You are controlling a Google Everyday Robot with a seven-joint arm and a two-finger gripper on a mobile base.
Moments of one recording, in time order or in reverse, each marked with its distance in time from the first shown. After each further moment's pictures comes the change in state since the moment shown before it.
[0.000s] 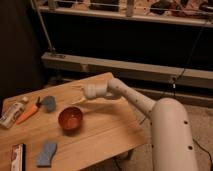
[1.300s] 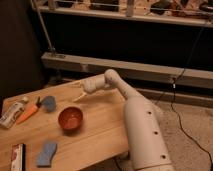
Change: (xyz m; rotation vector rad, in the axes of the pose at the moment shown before) arm -0.042 0.042 0.011 0.199 0.068 0.064
